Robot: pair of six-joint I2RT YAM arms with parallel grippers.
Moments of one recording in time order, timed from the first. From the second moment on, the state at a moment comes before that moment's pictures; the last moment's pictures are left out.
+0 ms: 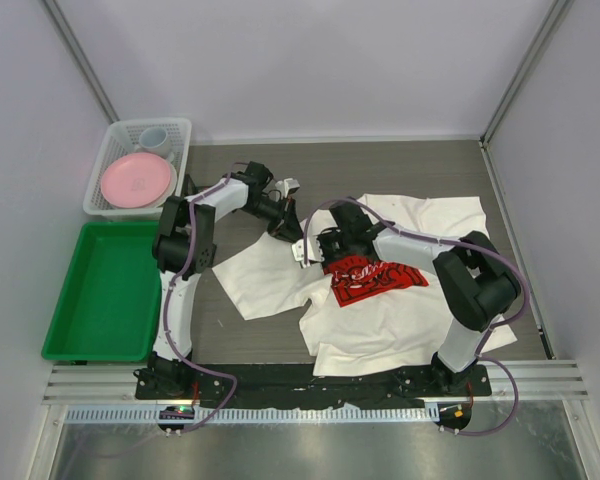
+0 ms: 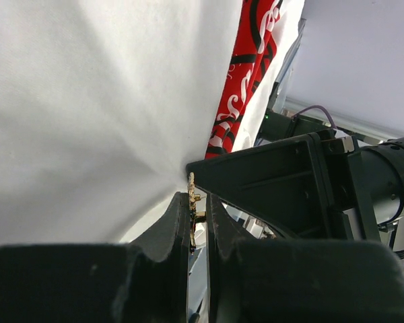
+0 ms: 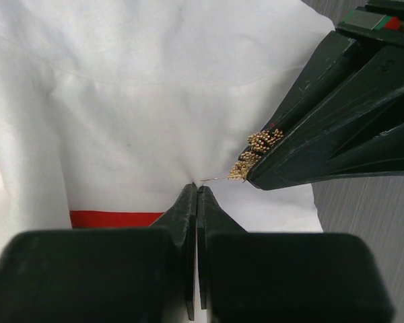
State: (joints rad) left arm -0.35 2.27 1.68 -0.73 1.08 -0.27; right arm 0.62 1.74 1.02 -0.15 -0.51 -1.26
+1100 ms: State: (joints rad) left arm -0.35 2.27 1.68 -0.73 1.08 -0.26; right arm 0.63 1.72 0.99 -0.14 -0.52 -1.31
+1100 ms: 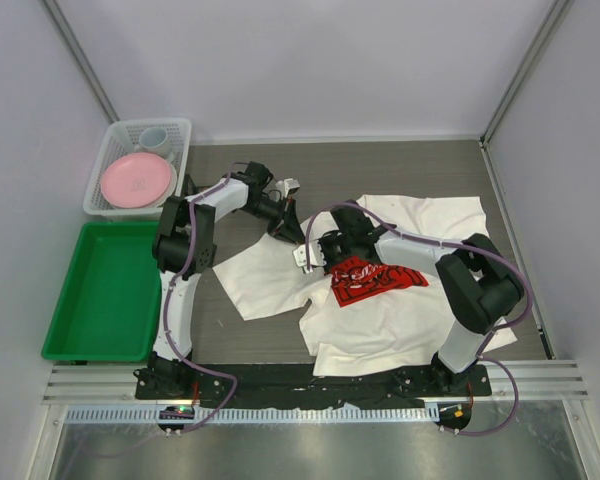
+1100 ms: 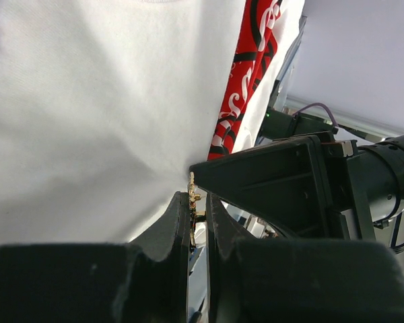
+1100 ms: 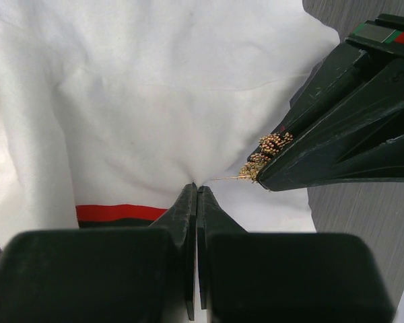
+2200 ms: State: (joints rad) left arm -0.37 2.28 1.68 -0.75 1.08 -0.23; right arm 0.63 1.71 0.98 -0.15 -0.52 -1.35
